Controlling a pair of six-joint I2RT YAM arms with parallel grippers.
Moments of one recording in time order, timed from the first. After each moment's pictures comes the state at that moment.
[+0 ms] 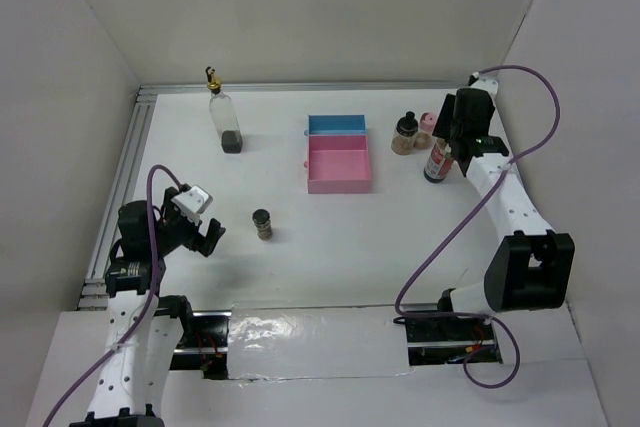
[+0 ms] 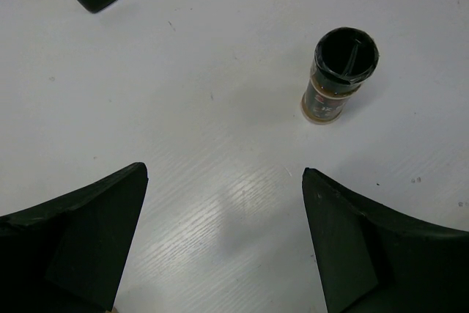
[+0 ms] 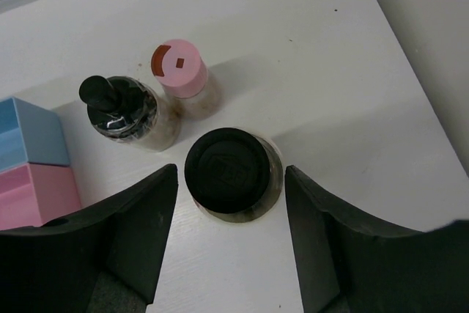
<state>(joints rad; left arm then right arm) 0.14 0.52 0.48 -0.50 0.59 0.46 0.01 1.39 1.17 -0.29 0.32 0.22</state>
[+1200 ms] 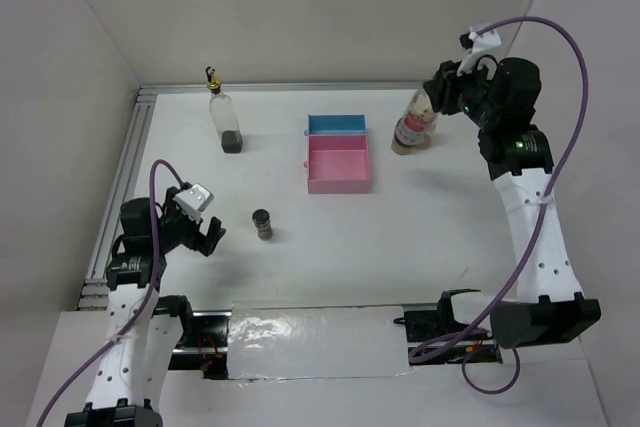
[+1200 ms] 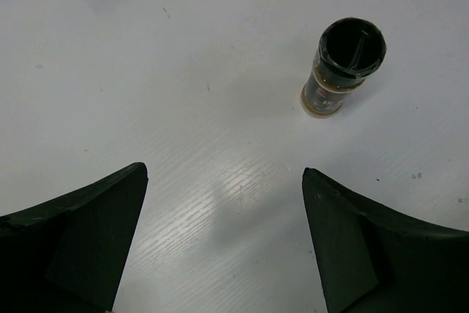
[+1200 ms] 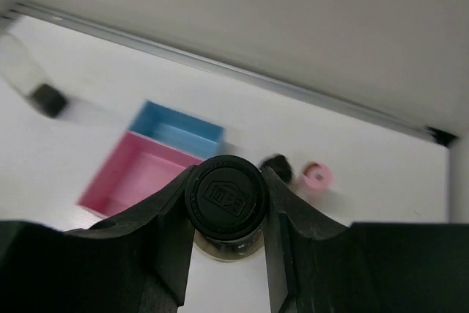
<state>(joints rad) 0.14 0.56 0.48 -0.50 0.59 0.46 0.02 1.20 1.48 -0.45 -0.25 -0.12</state>
